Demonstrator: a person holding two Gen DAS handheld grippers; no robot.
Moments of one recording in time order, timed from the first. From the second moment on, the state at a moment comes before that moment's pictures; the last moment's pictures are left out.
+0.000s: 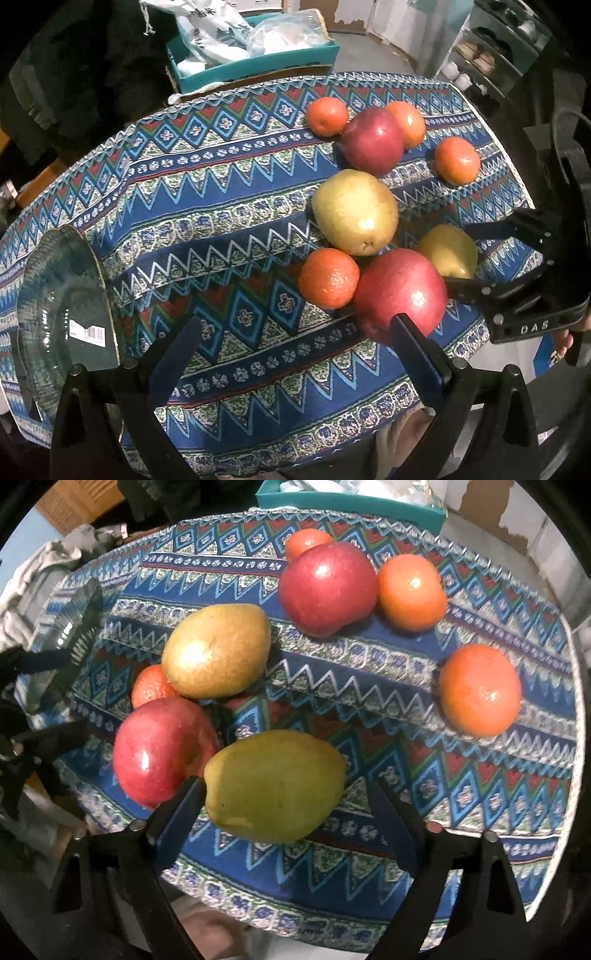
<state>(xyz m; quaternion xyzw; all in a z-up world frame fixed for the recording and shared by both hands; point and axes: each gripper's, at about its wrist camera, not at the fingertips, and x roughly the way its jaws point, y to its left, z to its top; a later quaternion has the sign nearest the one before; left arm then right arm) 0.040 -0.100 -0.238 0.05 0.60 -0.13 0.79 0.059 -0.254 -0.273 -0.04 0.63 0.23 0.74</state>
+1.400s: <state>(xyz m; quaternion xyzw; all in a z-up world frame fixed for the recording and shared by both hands) 0.036 -0.168 -0.258 0.08 0.60 -0.19 0.78 0.075 -0.270 -0.276 0.00 0.63 0.17 0.76</state>
